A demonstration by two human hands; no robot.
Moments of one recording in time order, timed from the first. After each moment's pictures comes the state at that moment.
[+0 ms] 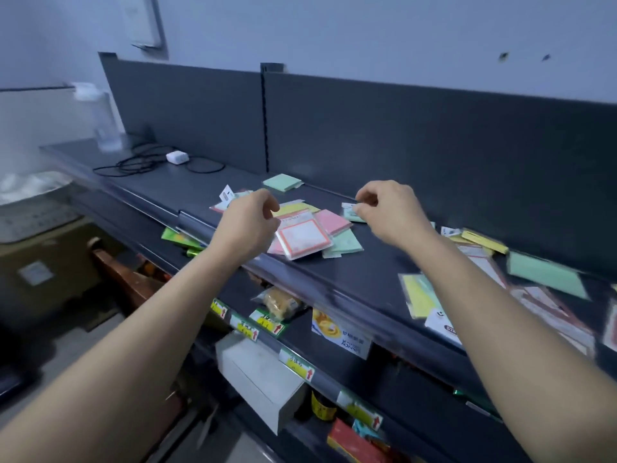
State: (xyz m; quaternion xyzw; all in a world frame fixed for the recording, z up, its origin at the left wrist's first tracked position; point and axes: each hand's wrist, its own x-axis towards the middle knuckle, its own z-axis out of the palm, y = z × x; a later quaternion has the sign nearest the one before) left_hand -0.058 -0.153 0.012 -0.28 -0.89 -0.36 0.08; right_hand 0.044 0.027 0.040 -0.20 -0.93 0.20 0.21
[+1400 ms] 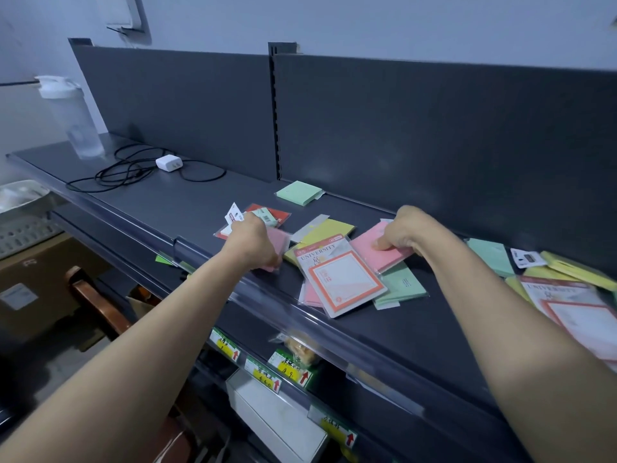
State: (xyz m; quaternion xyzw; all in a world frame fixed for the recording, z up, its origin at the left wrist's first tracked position) left_hand -0.213 -0.126 -0.024 -0.18 -0.96 -0.20 -0.09; right_hand -0.103 0.071 0.004 -0.39 -0.89 0.23 -0.03
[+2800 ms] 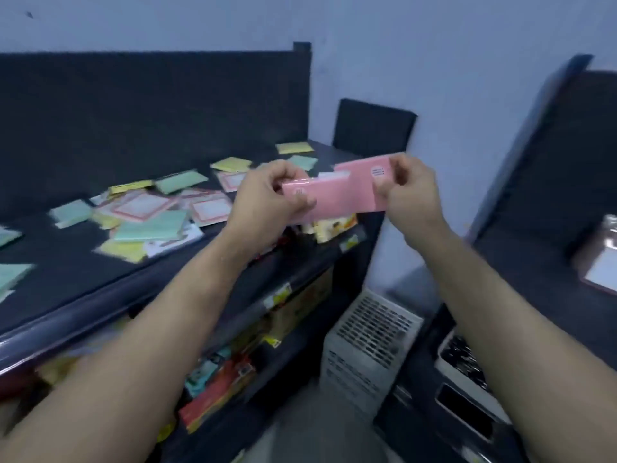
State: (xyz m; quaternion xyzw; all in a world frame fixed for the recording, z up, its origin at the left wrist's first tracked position) left_hand 0.217 -0.107 0.030 -0.72 -0.36 -0.46 -0.38; right_hand 0.405 -0.139 0.025 -0.62 -0.50 0.12 0.59
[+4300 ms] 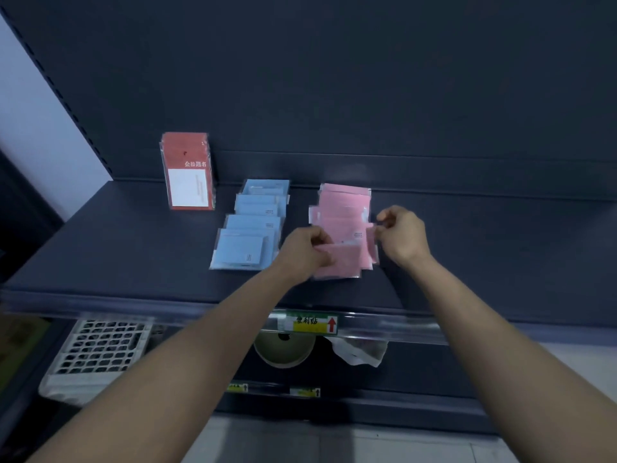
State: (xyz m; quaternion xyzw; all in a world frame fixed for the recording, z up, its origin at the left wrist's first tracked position) left_hand 0.843 -0.490 -0.130 -0.86 -0.17 -0.04 -0.48; right_hand 0.949 -0.635 -0.124 -0.90 -0.14 0.04 0.42
